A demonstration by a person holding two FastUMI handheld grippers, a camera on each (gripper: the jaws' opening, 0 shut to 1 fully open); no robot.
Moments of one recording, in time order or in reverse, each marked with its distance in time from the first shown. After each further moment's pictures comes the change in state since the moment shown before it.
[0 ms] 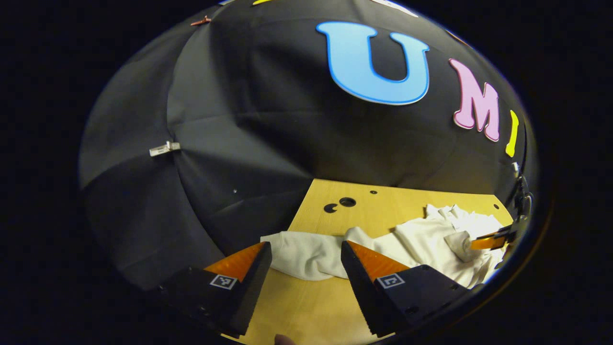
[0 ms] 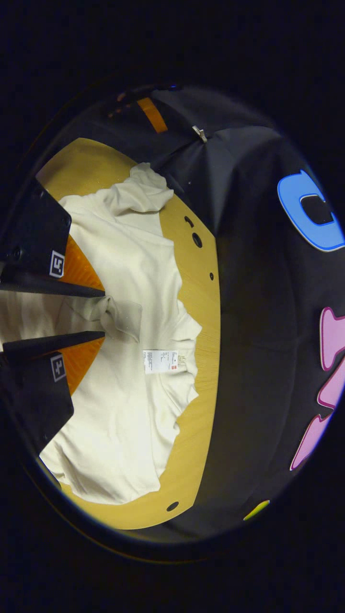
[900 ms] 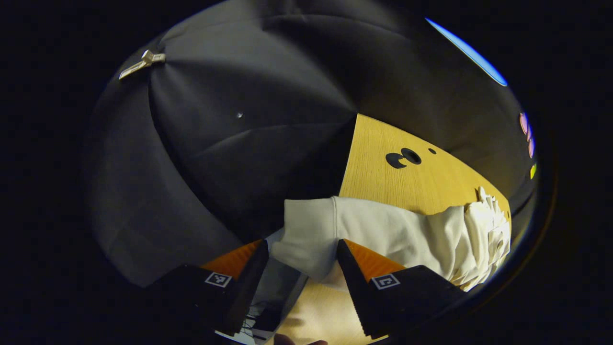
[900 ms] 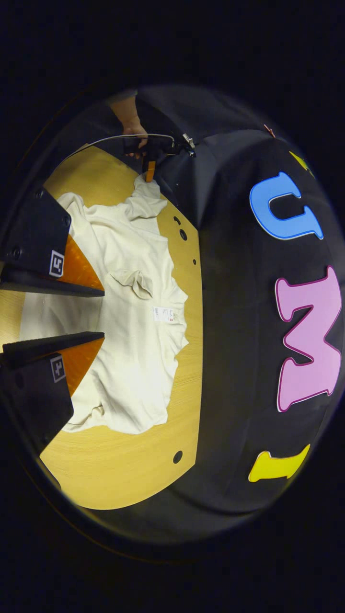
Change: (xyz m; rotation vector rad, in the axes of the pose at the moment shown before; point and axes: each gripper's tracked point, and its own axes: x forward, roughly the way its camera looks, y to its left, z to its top) left arm 0.134 0.082 -0.088 -0.177 0.396 -0.002; right arm -0.142 -0.055 -0.021 0.033 -0.075 -0.084
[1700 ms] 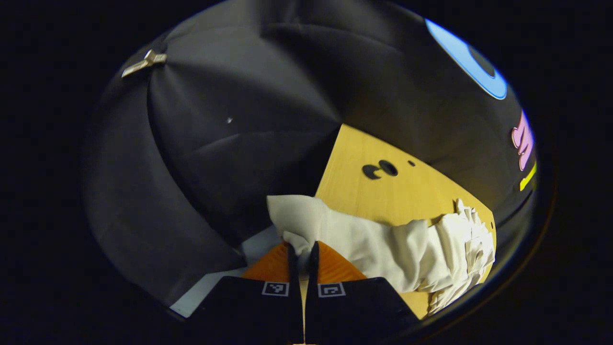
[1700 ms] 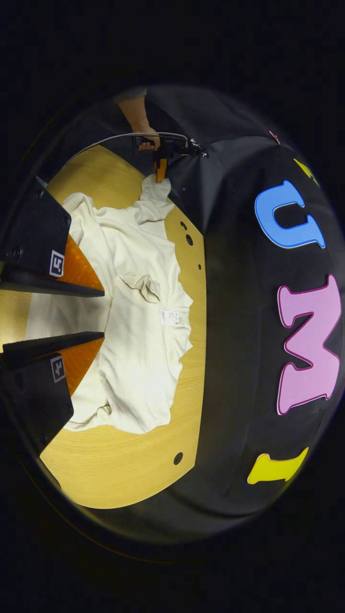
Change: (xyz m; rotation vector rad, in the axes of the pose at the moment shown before) left arm -0.035 -0.046 0.027 -0.002 -0.092 -0.088; right arm -0.009 0.000 -0.011 -0.027 0.009 0.026
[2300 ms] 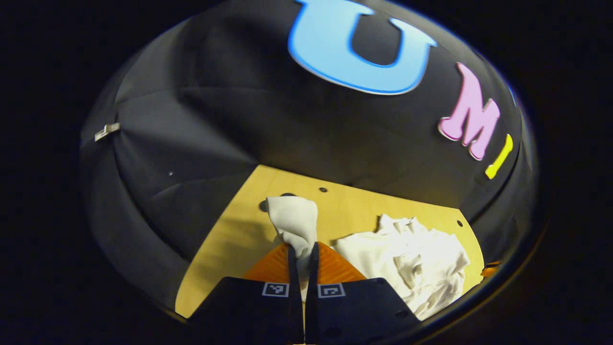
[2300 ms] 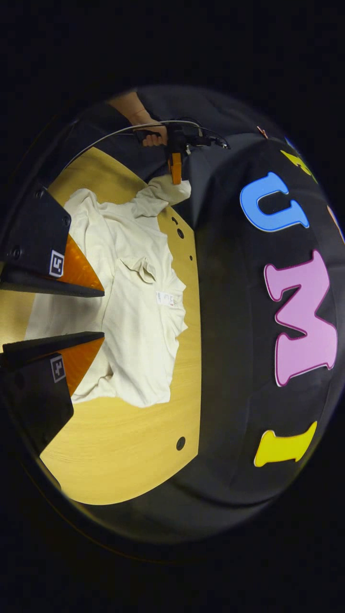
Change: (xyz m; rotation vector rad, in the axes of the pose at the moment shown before) left arm -0.082 -0.224 0.017 0.176 -0.157 -0.178; right arm -0.040 -0.066 0.003 0.053 -0.044 0.008
